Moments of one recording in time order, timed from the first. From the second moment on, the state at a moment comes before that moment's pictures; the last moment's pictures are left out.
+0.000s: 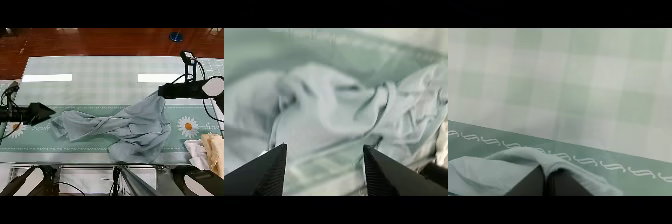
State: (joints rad) left arm 0.49 -0.99 0.68 0.80 -1.44 -1.14; right arm 0.11 -1.06 0.94 -1.24 0.89 1.48
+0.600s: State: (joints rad) left arm 0.31 -0.93 0.43 0.95 -1.36 -1.24; right arm 0.11 -1.06 0.94 -1.24 0.90 1.45
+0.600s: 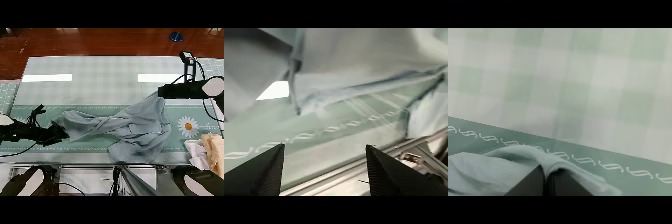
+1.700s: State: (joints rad) left arm 0.12 -1.18 0.70 0.87 -1.23 -1.24; right arm 0.11 -0.99 0.94 -1.26 0.97 1.45
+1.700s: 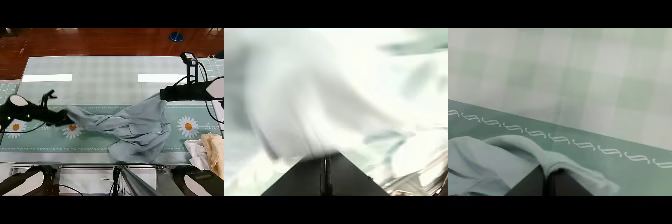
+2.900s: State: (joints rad) left arm 0.23 -0.77 2.02 0.93 -1.39 -1.50; right arm 0.11 -0.74 1.92 -1.55 1.26 1.49
